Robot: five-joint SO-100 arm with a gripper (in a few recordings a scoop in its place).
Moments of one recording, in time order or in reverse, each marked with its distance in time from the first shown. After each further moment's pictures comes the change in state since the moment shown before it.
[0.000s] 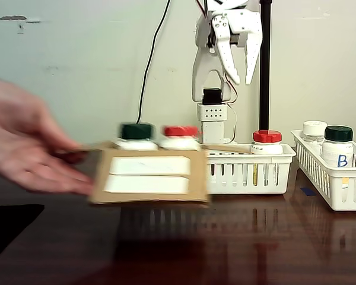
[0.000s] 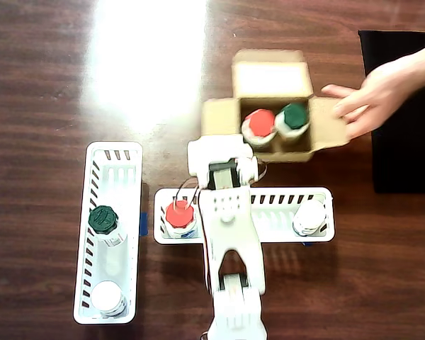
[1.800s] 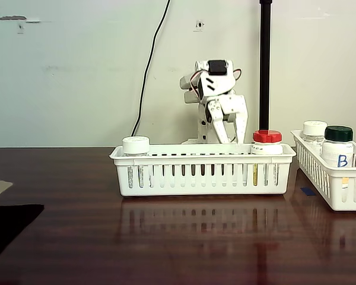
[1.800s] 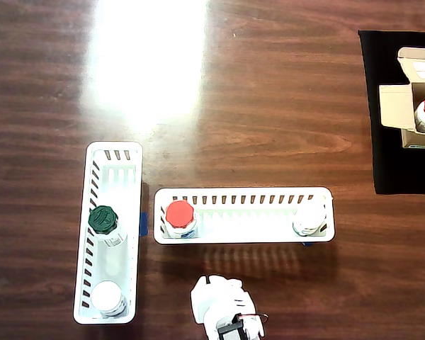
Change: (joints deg) arm -8.9 105.9 129.0 -25.6 4.3
